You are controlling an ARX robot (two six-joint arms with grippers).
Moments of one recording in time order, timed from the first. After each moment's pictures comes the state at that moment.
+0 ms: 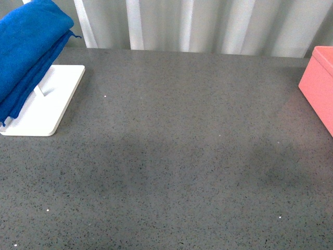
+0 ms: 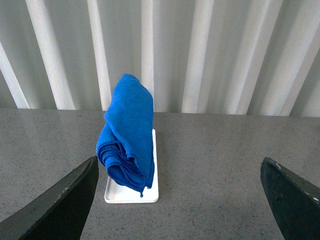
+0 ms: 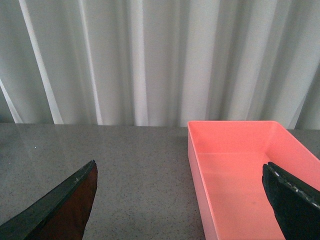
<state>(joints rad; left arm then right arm) 0.00 0.00 0.02 0.00 0.00 0.00 0.00 0.00 0.02 0.00 0.00 -0.01</state>
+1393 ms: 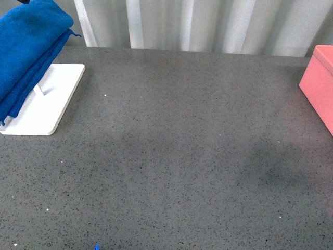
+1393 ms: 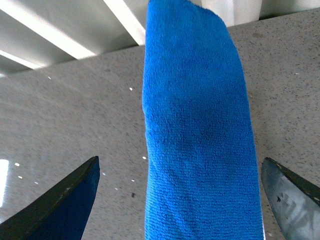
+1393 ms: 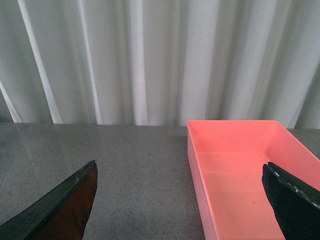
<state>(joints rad) 0.02 1.95 1.55 -0.28 -0.24 0.29 0.00 0.00 0.02 0.00 0.00 -0.01</state>
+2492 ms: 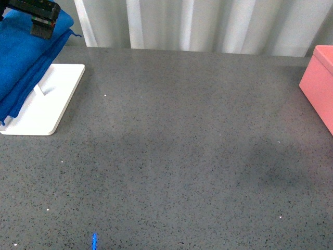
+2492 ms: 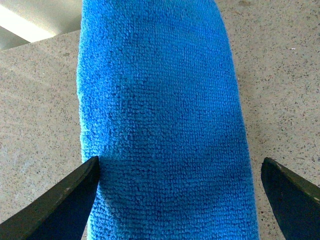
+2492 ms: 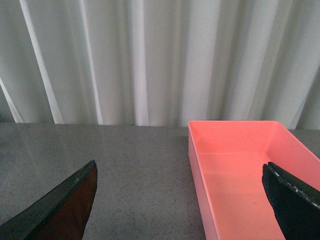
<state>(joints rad) 0.02 2.08 1.52 -0.19 -0.18 0.29 0.00 0.00 0.02 0.00 0.00 -0.01</state>
